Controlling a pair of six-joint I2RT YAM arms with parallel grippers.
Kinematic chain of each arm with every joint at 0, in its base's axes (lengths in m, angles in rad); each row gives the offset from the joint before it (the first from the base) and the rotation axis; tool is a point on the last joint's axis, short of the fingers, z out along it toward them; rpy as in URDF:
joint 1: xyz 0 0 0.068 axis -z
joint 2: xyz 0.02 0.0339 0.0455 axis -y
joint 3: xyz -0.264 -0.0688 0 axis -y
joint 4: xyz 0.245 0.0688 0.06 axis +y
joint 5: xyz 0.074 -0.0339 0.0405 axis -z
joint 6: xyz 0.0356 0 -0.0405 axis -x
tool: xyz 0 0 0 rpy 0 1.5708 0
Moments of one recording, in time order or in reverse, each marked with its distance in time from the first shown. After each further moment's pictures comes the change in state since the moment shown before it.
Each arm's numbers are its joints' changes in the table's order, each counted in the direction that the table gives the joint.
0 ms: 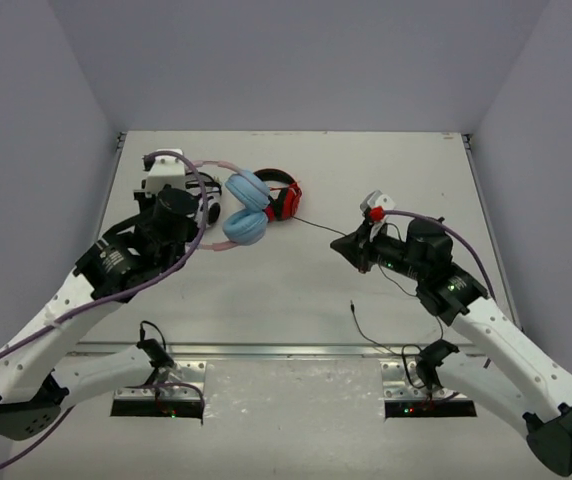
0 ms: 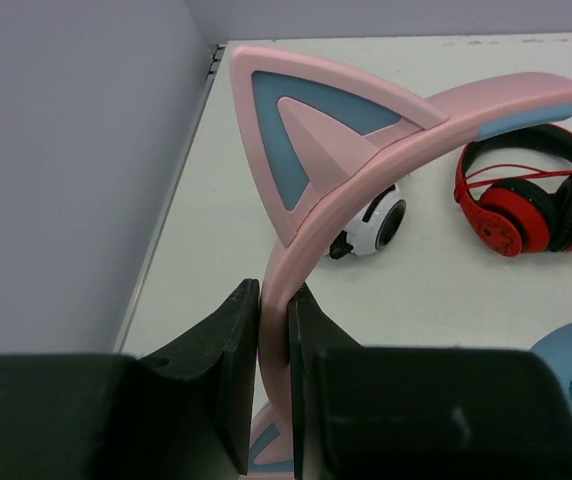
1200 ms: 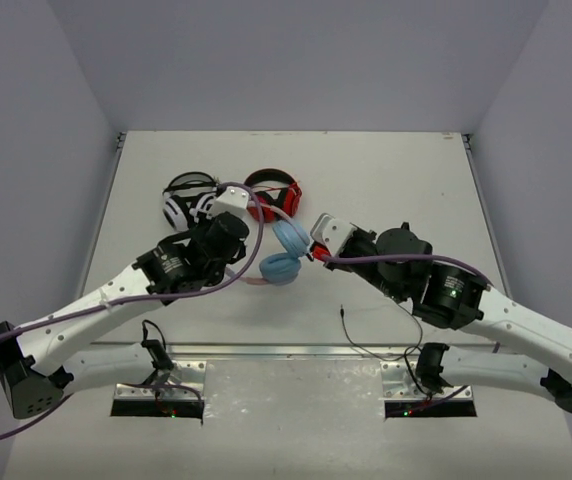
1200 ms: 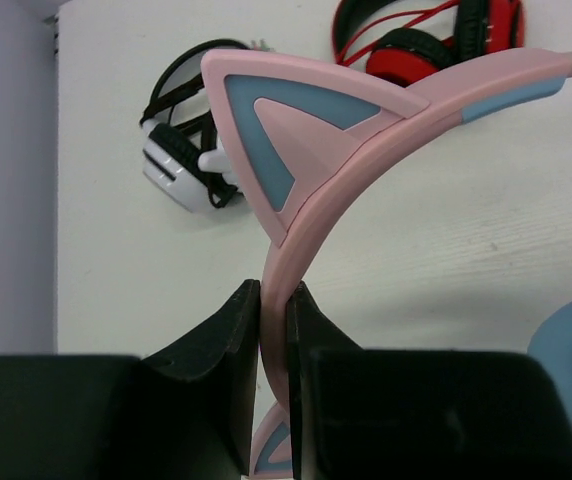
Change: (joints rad) left arm 0.137 -0.116 -0.274 -0.237 0.203 -0.094; right arm -0.550 -0.113 0.365 0.268 0.755 0.554
